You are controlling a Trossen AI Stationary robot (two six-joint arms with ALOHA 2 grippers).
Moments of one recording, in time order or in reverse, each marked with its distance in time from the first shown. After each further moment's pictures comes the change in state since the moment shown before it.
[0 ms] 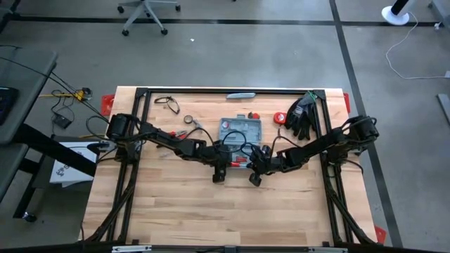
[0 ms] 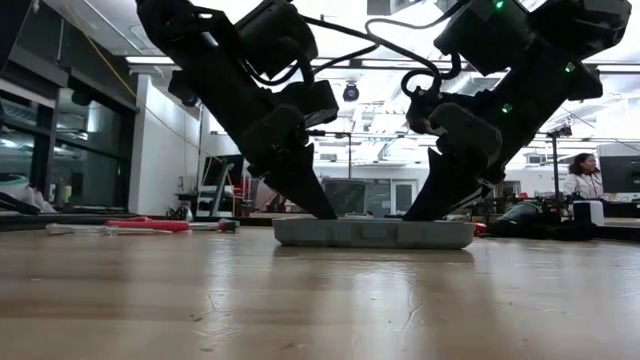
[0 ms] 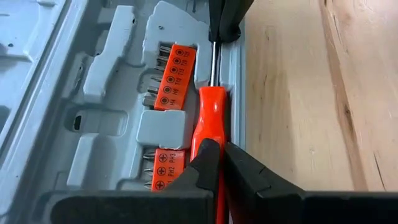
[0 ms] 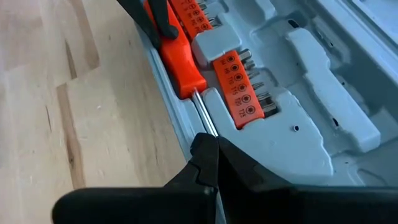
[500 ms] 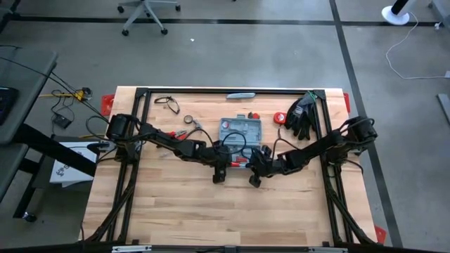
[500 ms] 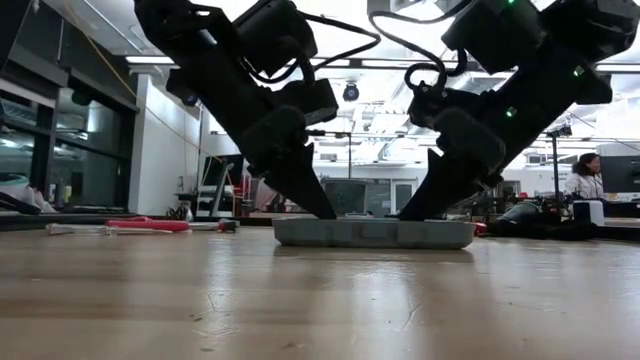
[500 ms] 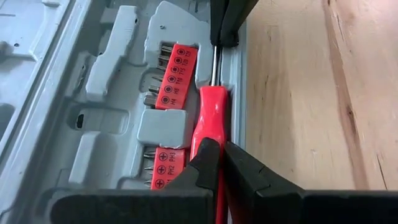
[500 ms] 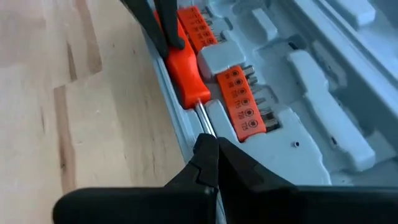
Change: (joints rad) left arm -0.018 -0.011 -0.002 0.014 -0.026 -0.007; right arm 0.033 -0.018 -0.009 0.106 0.089 -0.086
